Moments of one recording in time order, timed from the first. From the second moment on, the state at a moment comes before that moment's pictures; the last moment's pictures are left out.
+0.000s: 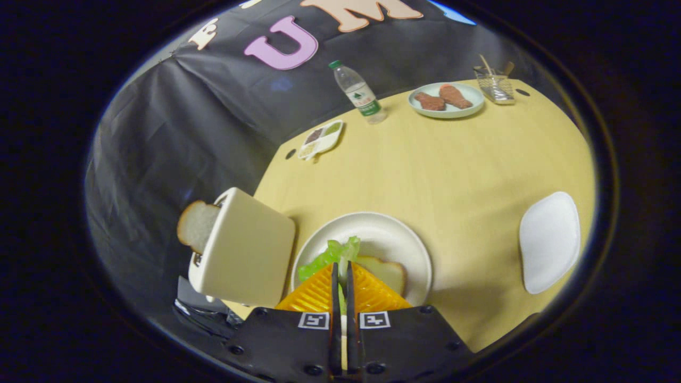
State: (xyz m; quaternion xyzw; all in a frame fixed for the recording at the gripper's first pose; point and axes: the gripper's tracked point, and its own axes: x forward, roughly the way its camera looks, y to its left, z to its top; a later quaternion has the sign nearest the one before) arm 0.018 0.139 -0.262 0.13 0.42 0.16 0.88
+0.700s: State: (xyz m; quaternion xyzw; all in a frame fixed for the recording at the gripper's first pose) arm -0.010 0.107 -0.296 0.00 0.46 0.09 0.88
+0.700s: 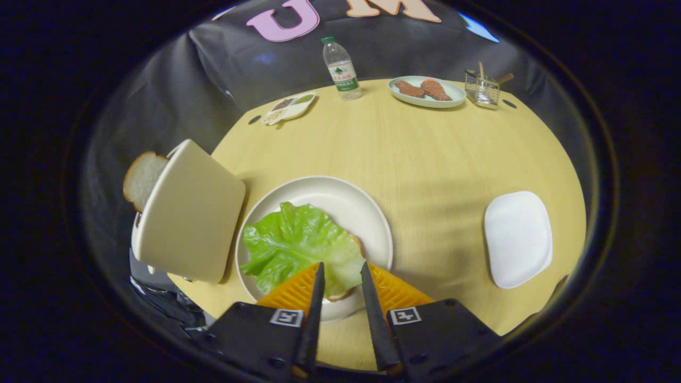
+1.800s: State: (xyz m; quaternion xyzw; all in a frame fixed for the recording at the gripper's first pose) arm -0.041 0.330 -0.183 -0.03 0.39 0.29 0.87
